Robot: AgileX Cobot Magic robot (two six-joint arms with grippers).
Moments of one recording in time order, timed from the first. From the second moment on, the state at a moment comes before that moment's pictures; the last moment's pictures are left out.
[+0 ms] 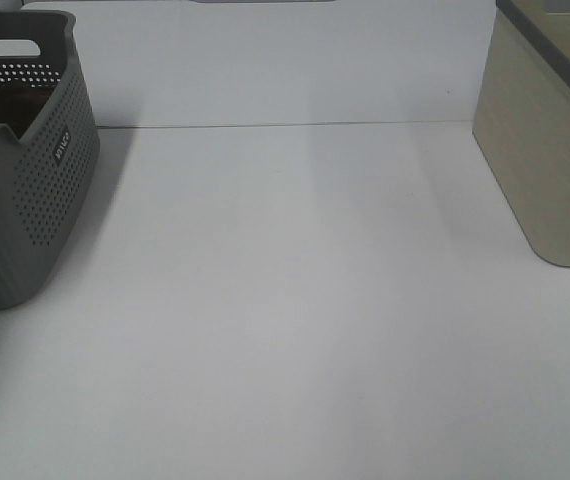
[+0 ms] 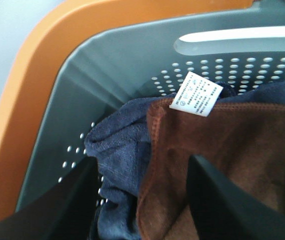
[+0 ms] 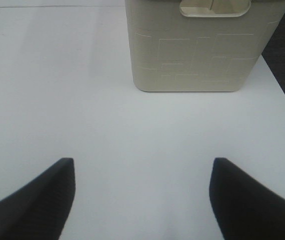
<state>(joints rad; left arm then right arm) 0.14 2.34 -2.19 0.33 0.85 -0.13 -0.02 0.00 -0.50 0.02 1.07 0.00</state>
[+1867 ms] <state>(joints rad) 0.14 2.47 -2.19 0.36 0.63 -0.11 -0.02 0.00 -0.50 0.02 1.07 0.00</state>
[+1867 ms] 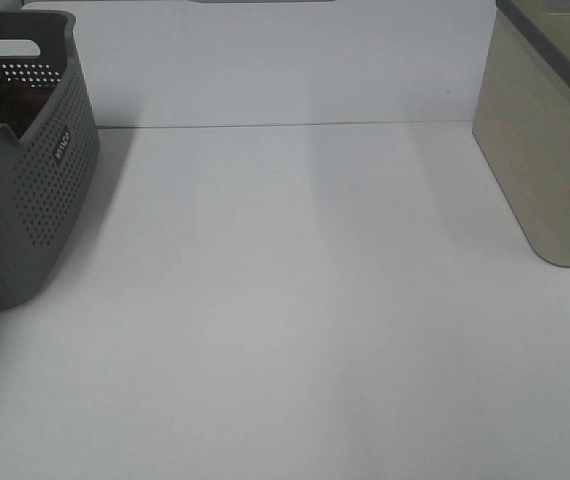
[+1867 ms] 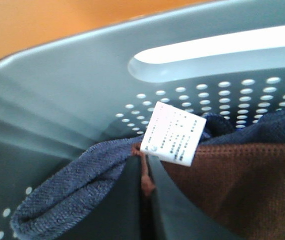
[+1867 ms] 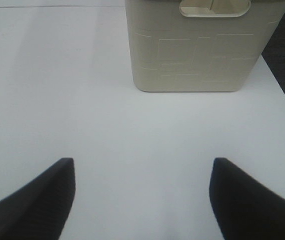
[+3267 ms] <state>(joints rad) -0.42 1.83 -2.19 0.31 0.86 -0.03 -0.02 0.00 -0.50 0.02 1.07 0.00</state>
